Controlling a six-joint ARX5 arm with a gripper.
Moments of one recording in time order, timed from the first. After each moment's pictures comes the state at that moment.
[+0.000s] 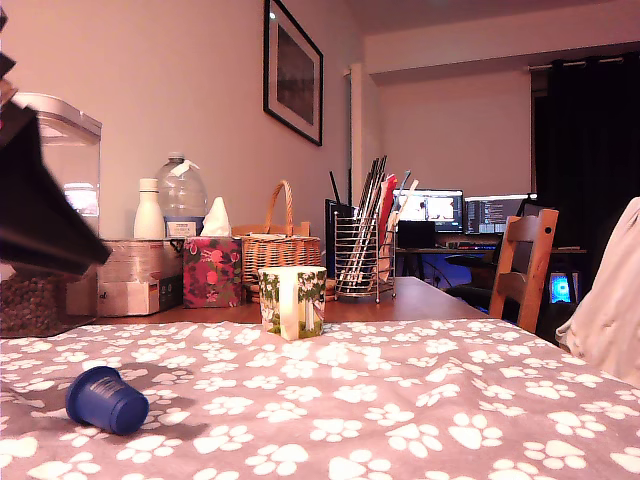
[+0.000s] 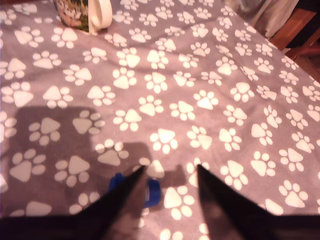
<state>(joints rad) -0.50 0.83 0.37 -0.14 0.28 -0.13</state>
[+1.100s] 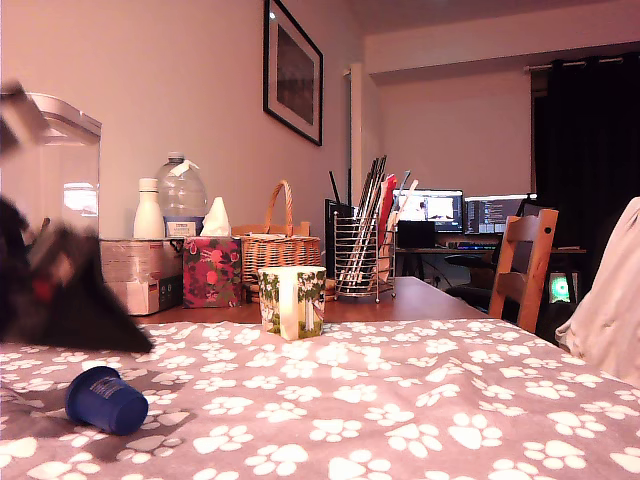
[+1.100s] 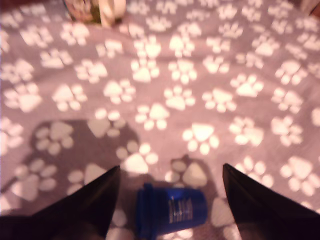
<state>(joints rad) -0.50 1.22 0.23 0.39 0.21 -0.02</state>
